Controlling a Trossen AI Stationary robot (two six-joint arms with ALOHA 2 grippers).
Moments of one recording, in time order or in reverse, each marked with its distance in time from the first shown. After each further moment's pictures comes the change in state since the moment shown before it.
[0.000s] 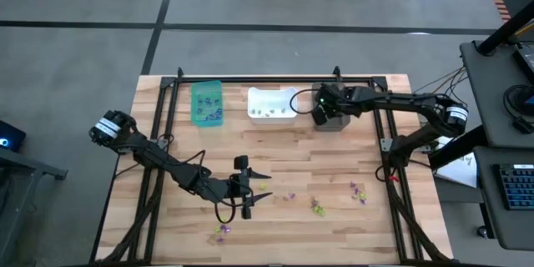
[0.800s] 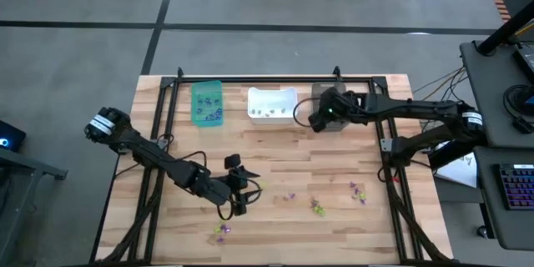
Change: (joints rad) left arm -0.004 -0.071 0.005 -0.405 0.018 -0.311; right arm 0.216 -0.166 0.067 0.001 0.047 0.014
